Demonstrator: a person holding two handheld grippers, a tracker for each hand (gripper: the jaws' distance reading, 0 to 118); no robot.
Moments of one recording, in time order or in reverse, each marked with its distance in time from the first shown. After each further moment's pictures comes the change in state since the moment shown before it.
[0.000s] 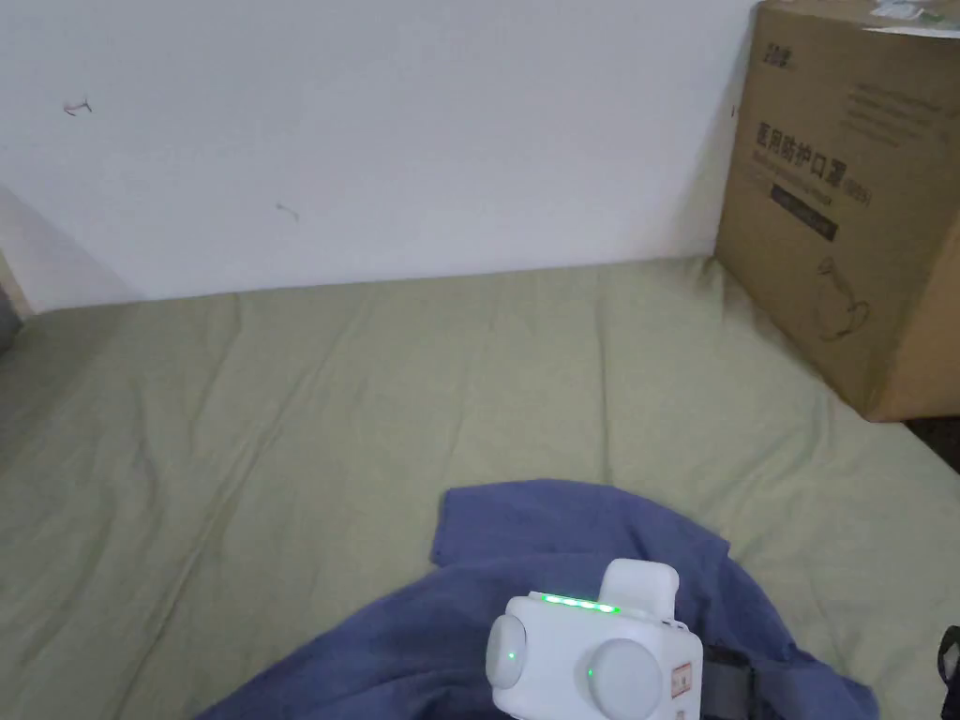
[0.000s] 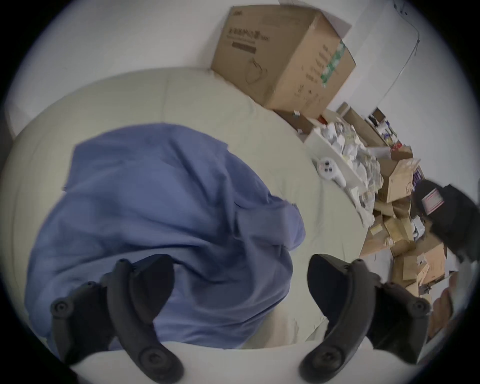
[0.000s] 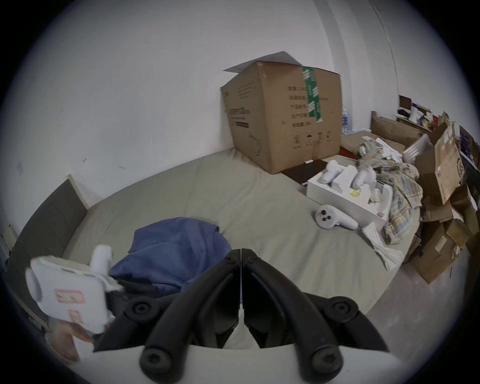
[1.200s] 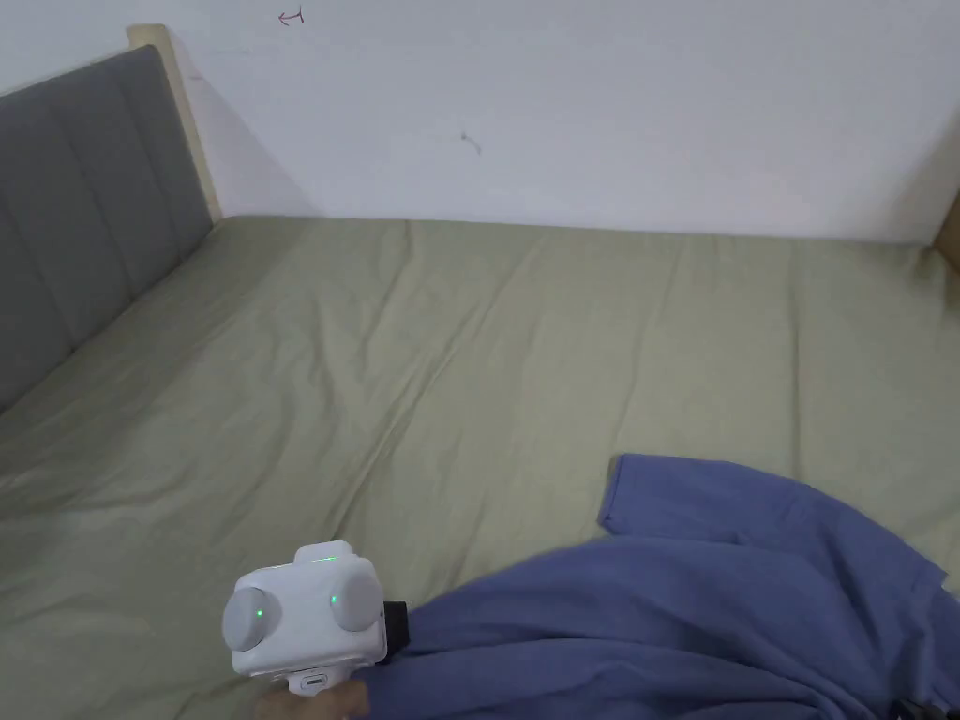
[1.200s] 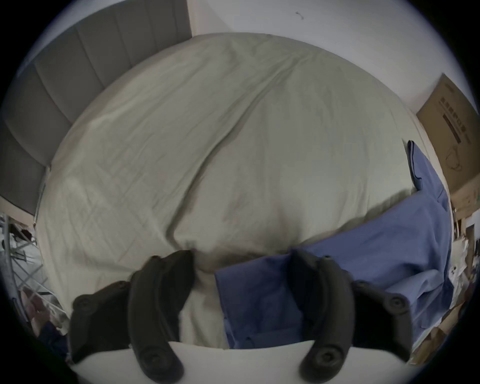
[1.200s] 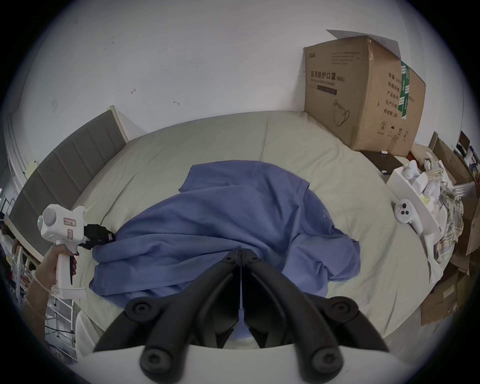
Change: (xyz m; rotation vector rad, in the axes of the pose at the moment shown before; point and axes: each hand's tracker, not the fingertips) left arm -0.307 -0.088 0.090 -0.096 0.743 0.563; right arm -0.118 -0.055 -0.046 -0.259 0.222 0.257
